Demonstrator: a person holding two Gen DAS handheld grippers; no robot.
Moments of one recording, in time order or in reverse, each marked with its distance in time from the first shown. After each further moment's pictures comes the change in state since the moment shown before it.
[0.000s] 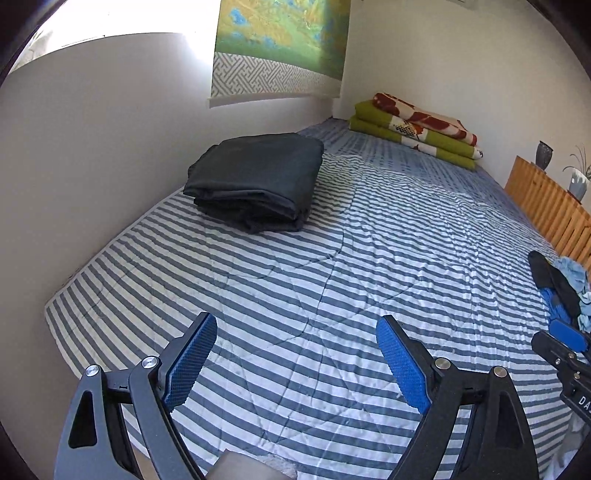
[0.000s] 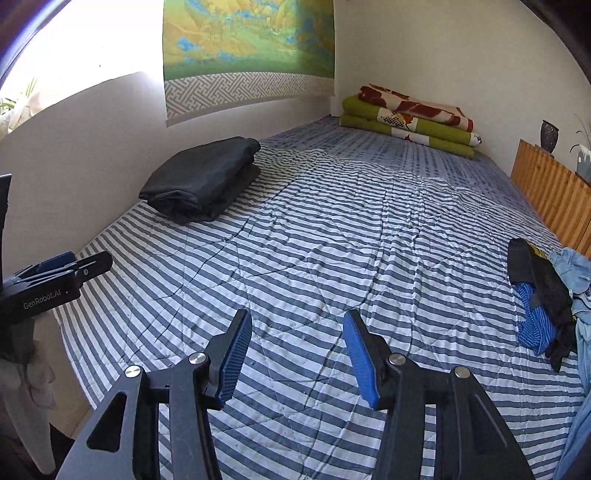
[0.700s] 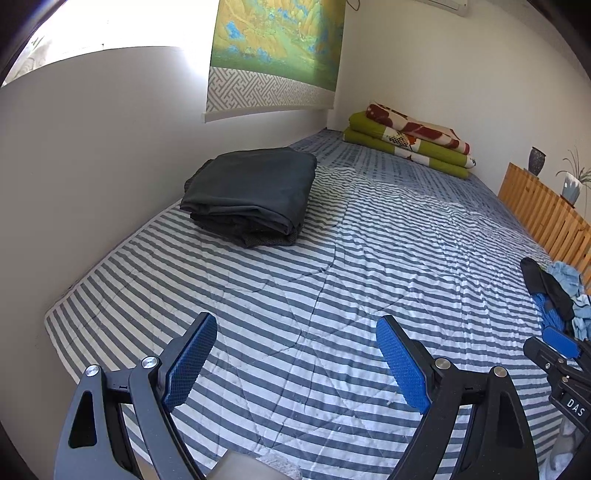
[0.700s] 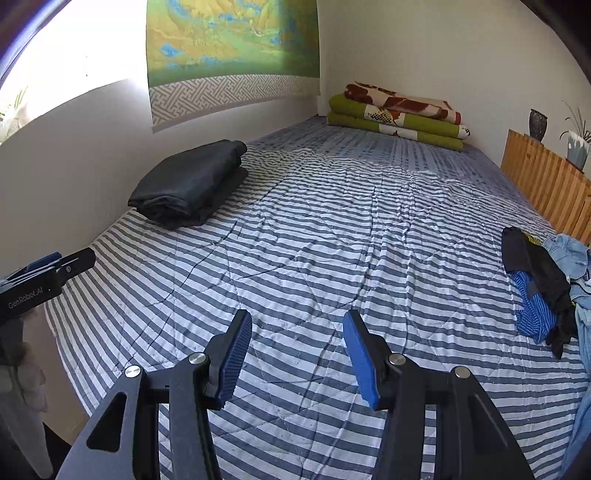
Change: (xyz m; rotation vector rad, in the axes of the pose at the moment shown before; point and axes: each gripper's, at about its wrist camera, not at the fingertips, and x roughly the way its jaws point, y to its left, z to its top) left arm -0.014 -0.006 0.008 0.004 -0.051 -0.023; right arm 0.003 -0.008 -0.005 0.041 -0.019 -0.034
